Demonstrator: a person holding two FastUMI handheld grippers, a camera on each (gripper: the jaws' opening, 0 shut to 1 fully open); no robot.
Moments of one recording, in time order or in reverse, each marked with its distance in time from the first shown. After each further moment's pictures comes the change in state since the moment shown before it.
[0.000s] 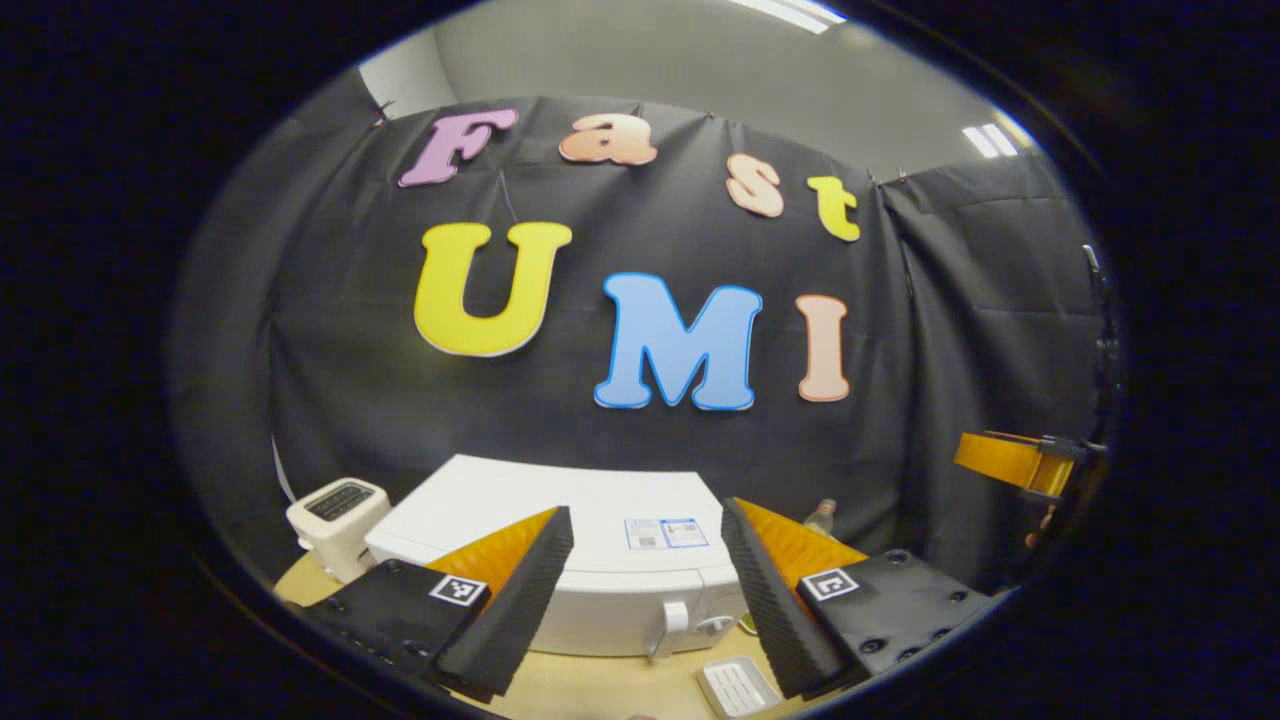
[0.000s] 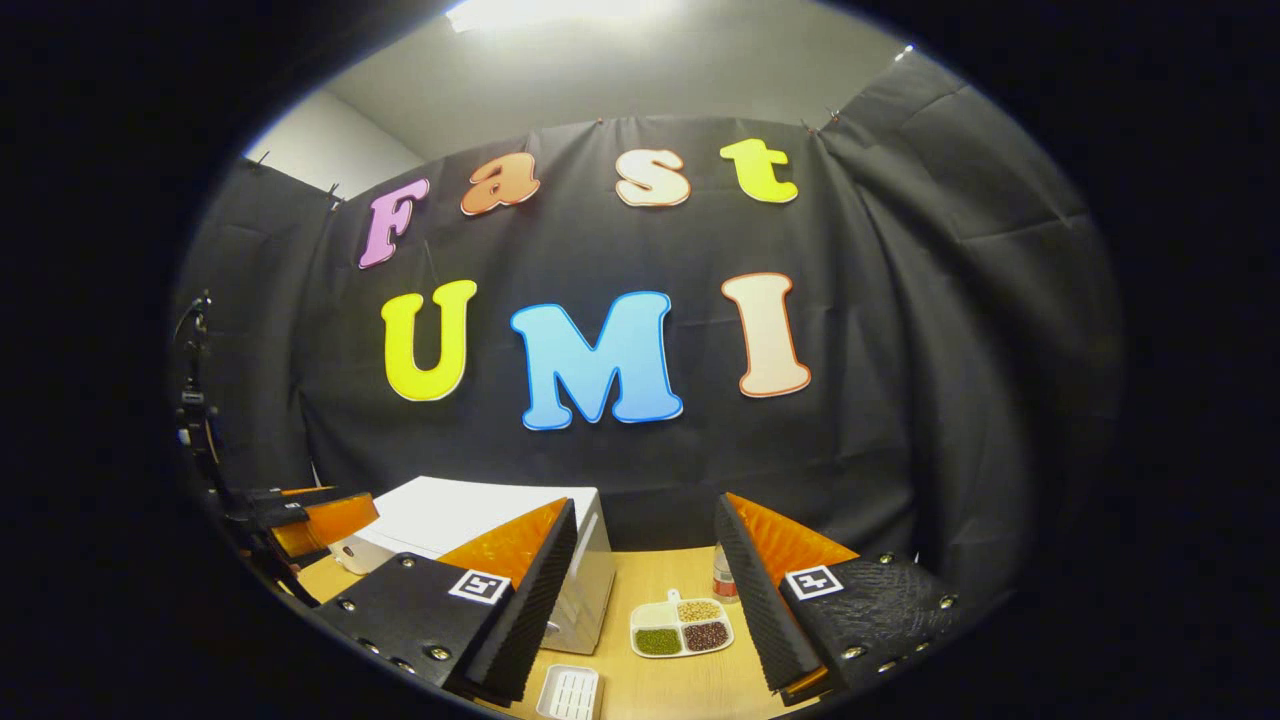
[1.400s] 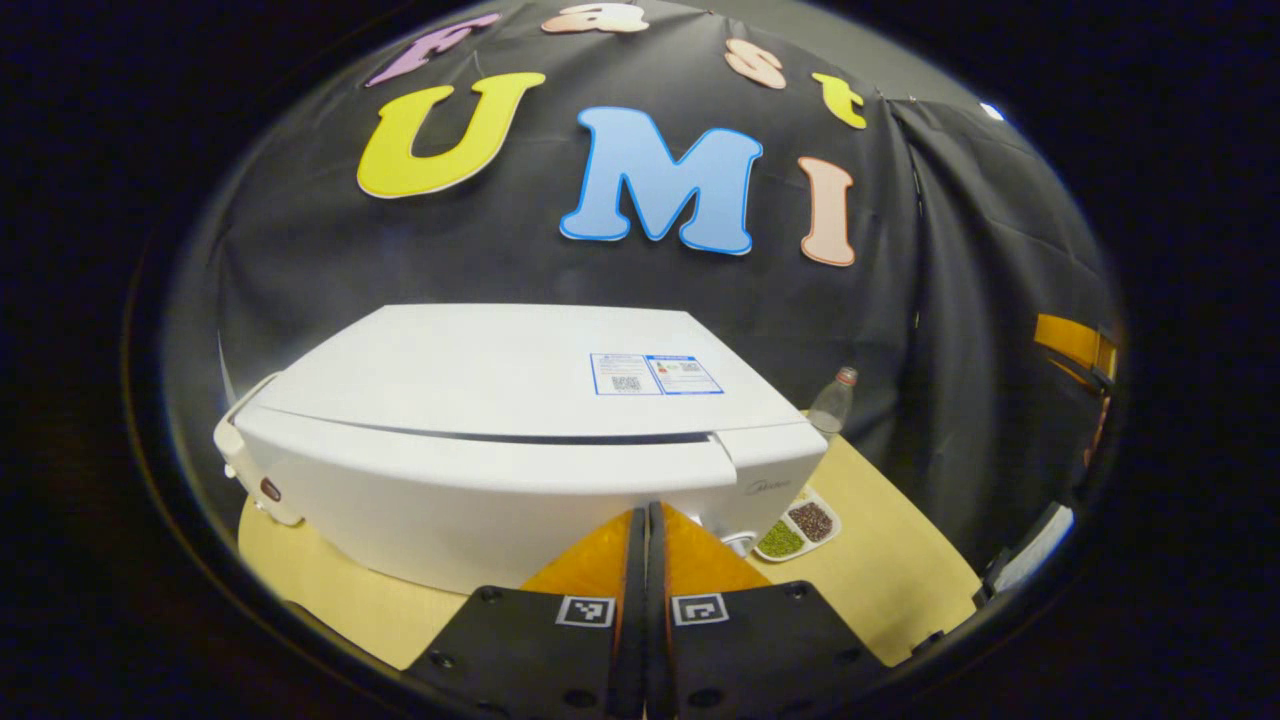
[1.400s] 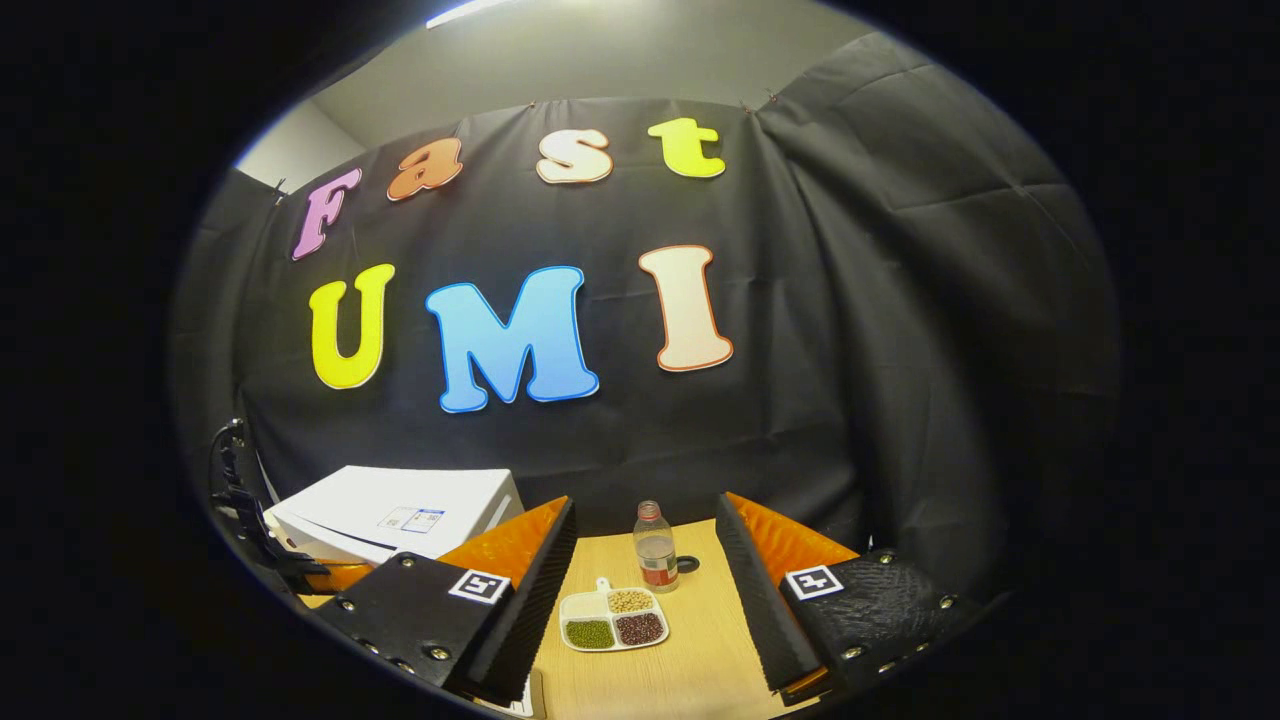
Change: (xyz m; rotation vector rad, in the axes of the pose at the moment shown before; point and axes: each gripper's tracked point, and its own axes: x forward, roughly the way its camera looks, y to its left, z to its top) left arm 0.078 -0.022 -0.207 -0.031 0.415 -0.107; right arm 0.020 -0.101 -0.048 0.044 0.054 -0.168
